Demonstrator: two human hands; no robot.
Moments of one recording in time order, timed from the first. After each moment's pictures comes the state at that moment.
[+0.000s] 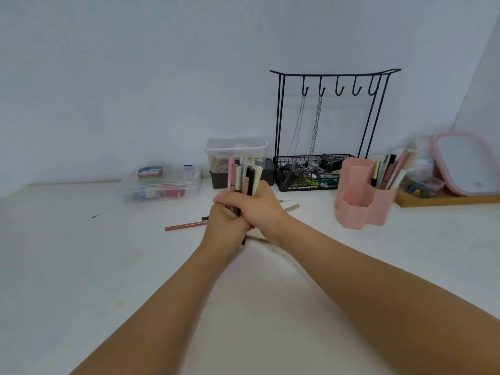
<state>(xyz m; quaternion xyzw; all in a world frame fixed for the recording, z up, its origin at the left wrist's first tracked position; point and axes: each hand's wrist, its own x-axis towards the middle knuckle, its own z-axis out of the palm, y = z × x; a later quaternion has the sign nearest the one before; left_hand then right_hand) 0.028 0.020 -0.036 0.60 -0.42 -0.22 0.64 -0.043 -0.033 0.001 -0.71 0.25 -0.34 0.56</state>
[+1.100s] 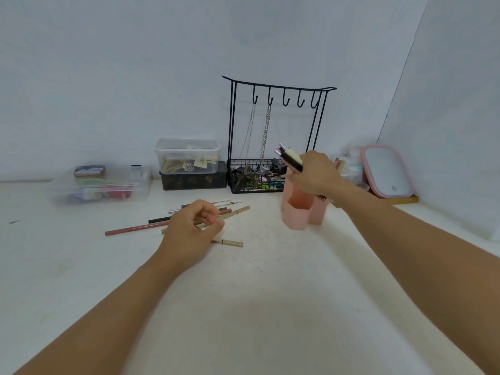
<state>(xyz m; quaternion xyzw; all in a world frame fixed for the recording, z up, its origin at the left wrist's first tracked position) 0.019 0.020 -0.047 0.63 -0.54 -0.13 0.55 -0.198 -0.145 0.066 -0.83 0.51 -0.24 0.05</state>
